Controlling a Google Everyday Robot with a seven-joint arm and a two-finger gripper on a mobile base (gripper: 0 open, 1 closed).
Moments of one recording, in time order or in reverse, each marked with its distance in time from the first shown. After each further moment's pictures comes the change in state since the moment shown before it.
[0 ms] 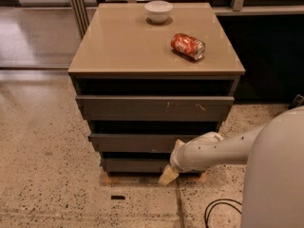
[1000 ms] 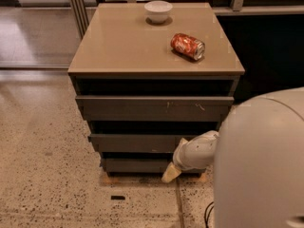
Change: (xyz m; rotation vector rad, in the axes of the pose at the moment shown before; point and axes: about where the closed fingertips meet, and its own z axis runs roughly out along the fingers) arm 0.014 -0.017 0.010 0.037 0.040 0.036
